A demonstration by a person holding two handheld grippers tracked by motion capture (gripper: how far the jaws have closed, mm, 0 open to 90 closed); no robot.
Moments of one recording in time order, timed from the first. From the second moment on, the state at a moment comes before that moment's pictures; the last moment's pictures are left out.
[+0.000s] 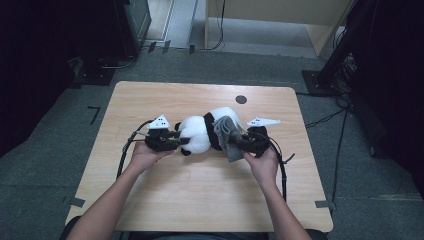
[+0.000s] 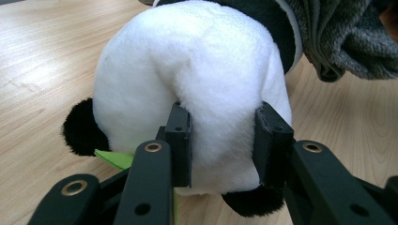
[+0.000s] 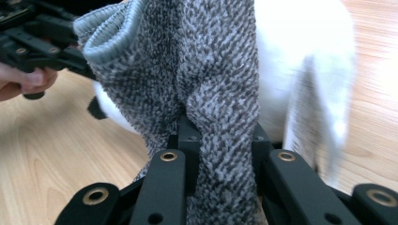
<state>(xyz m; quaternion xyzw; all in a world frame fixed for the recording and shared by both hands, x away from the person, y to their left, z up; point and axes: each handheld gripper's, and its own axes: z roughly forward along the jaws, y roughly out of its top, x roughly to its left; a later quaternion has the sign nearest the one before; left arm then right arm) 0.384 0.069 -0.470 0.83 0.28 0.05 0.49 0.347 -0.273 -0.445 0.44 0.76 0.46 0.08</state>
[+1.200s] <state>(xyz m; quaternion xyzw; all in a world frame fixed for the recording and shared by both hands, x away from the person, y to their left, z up) 0.386 0.069 -0.466 0.82 0.29 0.04 0.49 0.325 -0.167 -0.461 0.34 0.80 0.48 0.05</state>
